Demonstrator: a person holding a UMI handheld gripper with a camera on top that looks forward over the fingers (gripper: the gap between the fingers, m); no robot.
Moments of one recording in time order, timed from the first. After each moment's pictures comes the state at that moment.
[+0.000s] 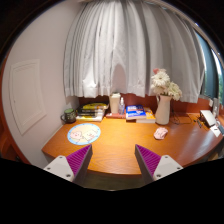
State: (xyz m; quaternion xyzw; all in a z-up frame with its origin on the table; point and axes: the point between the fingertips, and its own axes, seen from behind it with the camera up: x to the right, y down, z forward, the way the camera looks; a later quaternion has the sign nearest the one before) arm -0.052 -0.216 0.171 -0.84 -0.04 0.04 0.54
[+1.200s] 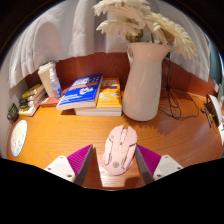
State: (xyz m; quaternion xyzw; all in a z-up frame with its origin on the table) arm 0.191 0.067 -0.011 -0.92 0.01 0.01 0.39
